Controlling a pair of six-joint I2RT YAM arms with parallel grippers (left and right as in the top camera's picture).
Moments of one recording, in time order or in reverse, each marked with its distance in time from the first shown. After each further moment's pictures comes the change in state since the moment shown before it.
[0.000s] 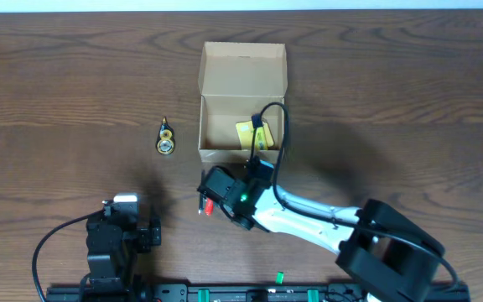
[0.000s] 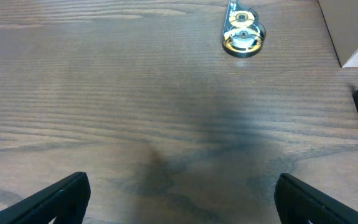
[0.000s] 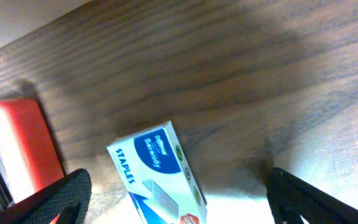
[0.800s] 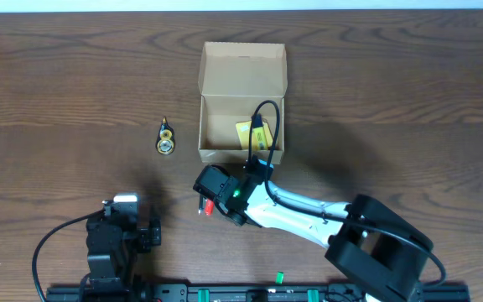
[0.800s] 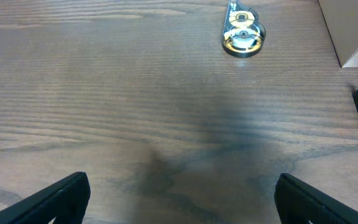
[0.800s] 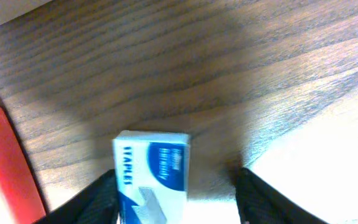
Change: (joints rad) left arm 0.000 0.000 0.000 0.000 0.000 0.000; right arm 0.000 0.049 0.050 -0.087 0.004 0.004
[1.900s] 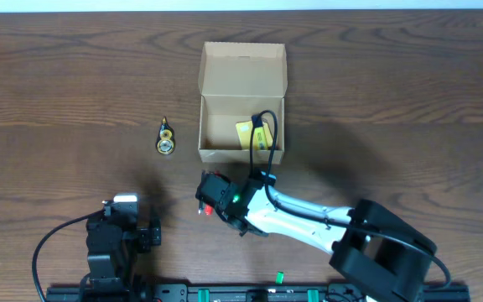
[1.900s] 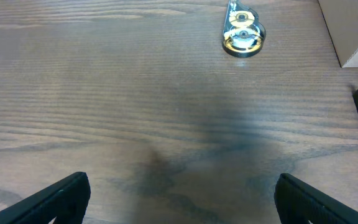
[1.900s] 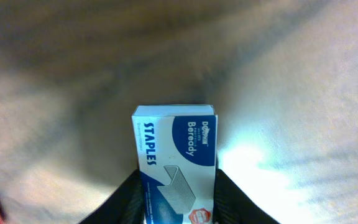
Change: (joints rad) left arm 0.000 0.000 0.000 0.000 0.000 0.000; right arm 0.031 -0.029 -0.014 -0.123 -0.108 -0.005
